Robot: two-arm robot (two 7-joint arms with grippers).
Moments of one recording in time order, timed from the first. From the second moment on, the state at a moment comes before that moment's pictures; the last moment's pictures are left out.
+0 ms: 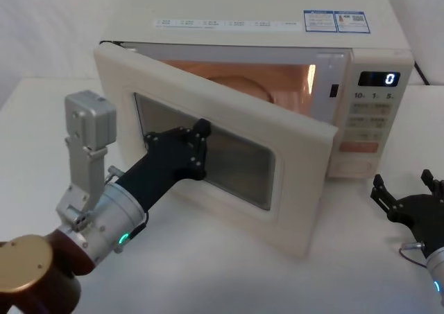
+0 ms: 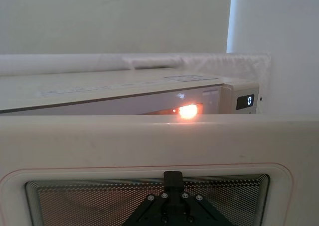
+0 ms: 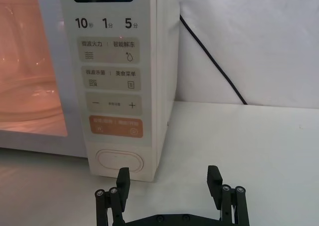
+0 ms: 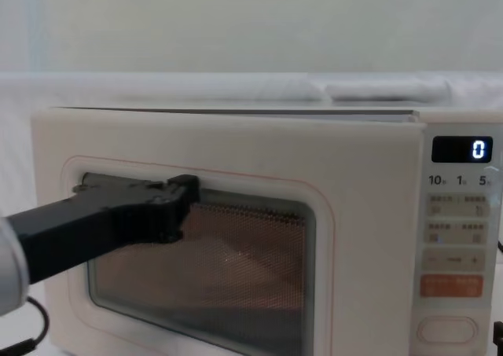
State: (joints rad) left arm -0.01 0.40 0.26 -1.85 -0.42 0.07 -0.28; right arm -0.08 0.09 -0.05 -1.56 0.08 -0.11 0.11
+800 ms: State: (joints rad) left arm -0.13 0.35 0.31 -1.79 -0.34 0.09 -0.28; right arm -0.08 0.09 -0.05 -1.56 0.08 -0.11 0.11
